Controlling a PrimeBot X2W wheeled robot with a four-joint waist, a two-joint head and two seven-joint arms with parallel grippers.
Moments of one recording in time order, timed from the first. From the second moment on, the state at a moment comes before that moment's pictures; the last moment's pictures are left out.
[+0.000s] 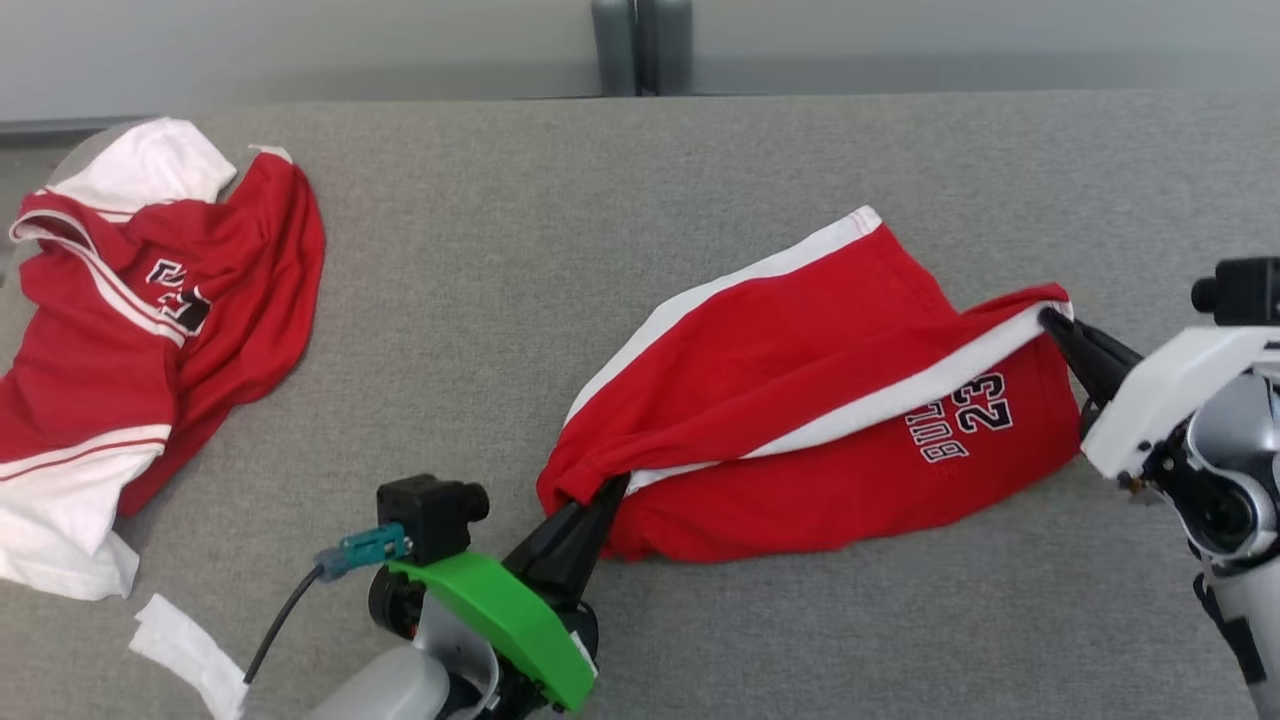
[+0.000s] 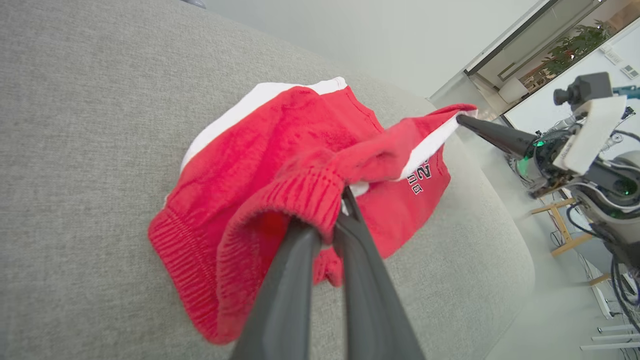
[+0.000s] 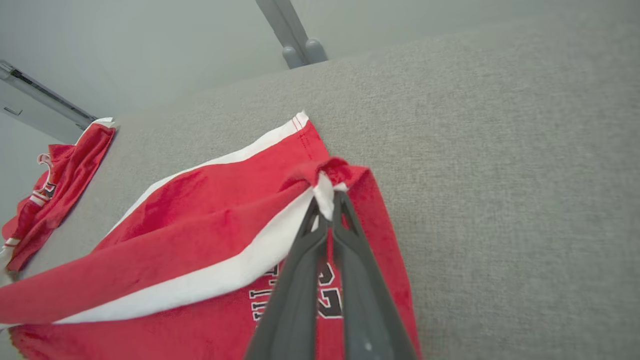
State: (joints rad) left arm -0.30 0.37 -0.84 0.04 -1.06 0.05 -0.10; right arm -0.31 -0.38 0.05 0.14 0.72 0.13 0.42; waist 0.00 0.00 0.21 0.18
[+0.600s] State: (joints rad) left arm -0.47 0.29 -0.85 0.14 -1.05 0.03 -0.03; right arm -0.69 -0.43 0.18 0.46 0.64 0.13 0.49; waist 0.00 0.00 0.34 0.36
